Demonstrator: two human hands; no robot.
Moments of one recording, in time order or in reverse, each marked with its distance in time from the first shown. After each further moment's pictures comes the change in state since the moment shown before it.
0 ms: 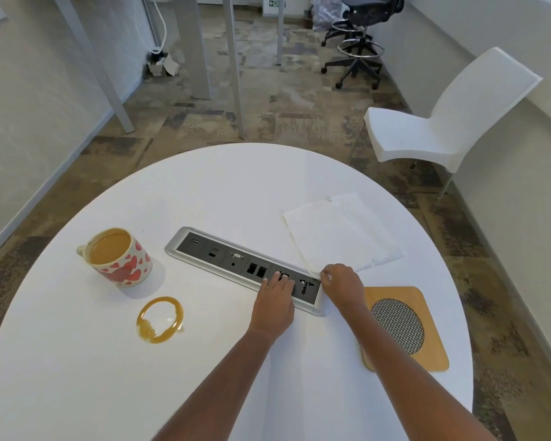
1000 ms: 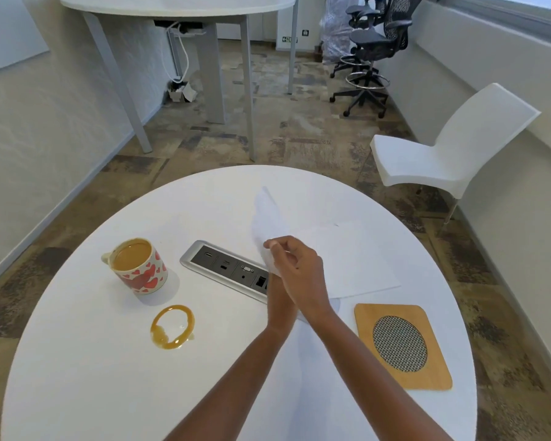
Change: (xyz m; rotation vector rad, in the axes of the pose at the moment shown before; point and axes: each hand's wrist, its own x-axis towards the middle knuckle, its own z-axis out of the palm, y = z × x) left_hand -0.019 0.036 -0.057 -0.978 0.396 -0.208; right_hand -0.077 -0.127 -0.071 0.893 0.105 -0.292
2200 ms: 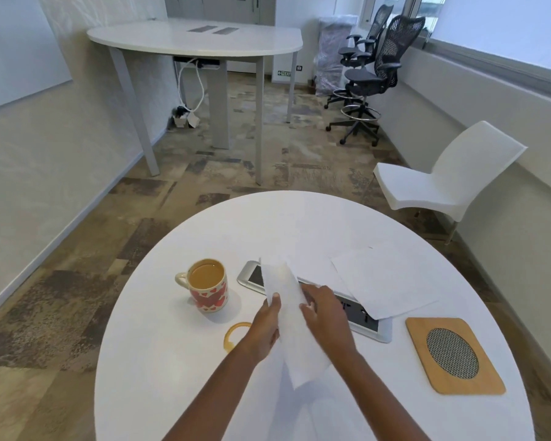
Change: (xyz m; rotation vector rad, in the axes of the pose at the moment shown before) left_hand -0.002 -0.023 -0.176 -0.540 -0.268 -0.514; right_hand -0.038 0.002 0.103 -0.517 -0.050 0.042
